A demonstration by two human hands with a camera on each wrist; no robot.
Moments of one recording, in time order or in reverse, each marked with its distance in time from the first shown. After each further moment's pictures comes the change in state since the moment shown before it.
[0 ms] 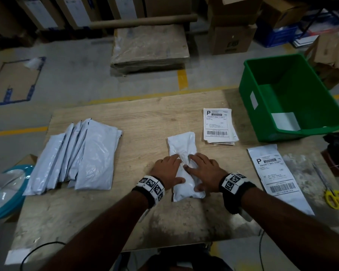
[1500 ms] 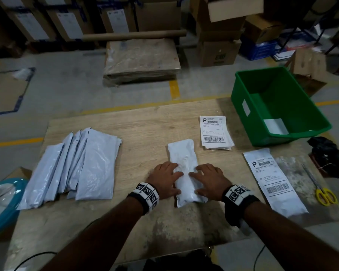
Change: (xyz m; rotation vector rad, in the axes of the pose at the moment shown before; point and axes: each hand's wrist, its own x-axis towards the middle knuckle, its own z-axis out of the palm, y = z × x) left_hand -0.022 -0.020 -0.003 0.123 0.077 0.205; right_hand -0.021 -0.018 -0.001 0.118 0.146 0.164
